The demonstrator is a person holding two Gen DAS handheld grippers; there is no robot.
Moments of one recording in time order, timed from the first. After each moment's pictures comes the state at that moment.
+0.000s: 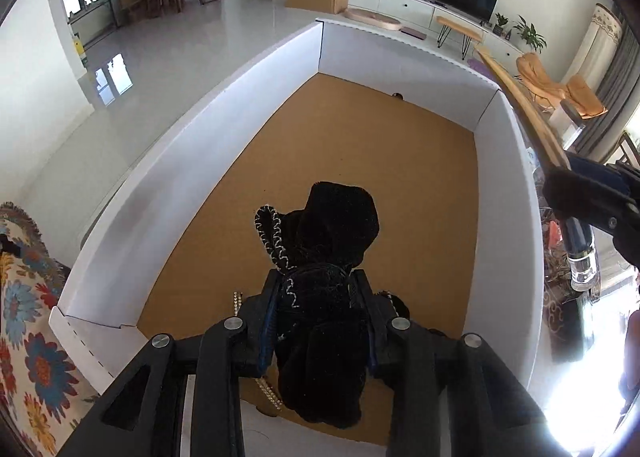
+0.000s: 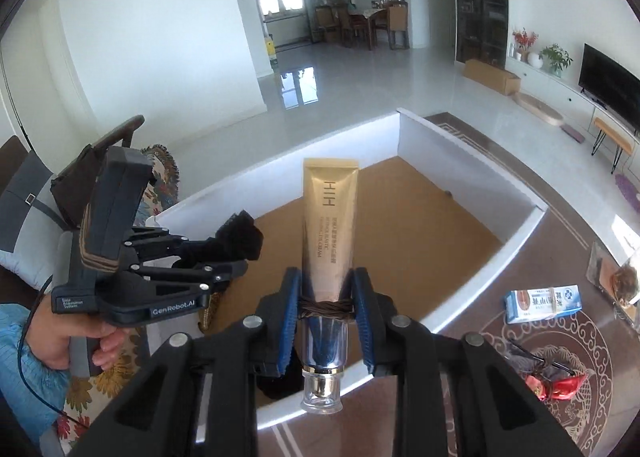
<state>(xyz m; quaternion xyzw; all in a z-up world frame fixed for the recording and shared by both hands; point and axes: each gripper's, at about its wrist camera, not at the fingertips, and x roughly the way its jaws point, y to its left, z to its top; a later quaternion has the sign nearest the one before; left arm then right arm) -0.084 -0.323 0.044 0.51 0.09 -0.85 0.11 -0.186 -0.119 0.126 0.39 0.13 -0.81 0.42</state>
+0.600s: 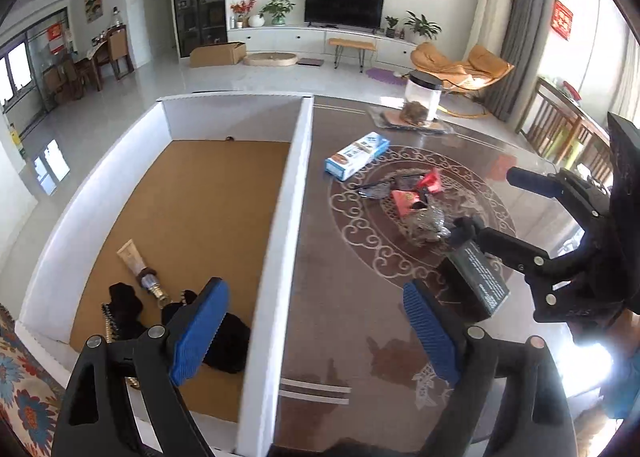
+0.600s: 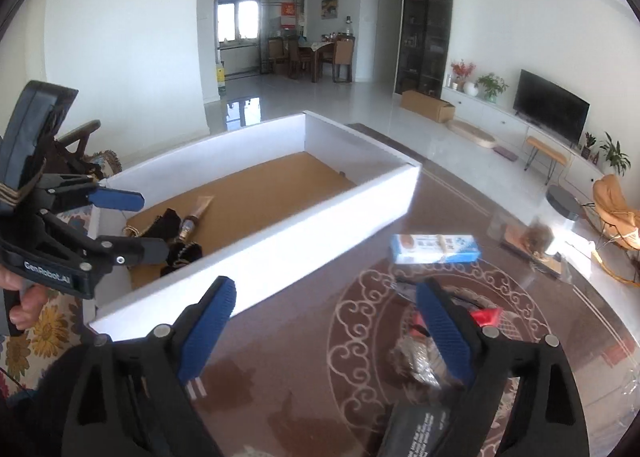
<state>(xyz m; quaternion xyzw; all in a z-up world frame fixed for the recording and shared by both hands) -0.029 -0.123 0.107 0.43 0.00 -0.90 -0.07 -0.113 0.112 0.104 0.31 0.15 -0.90 0.28</state>
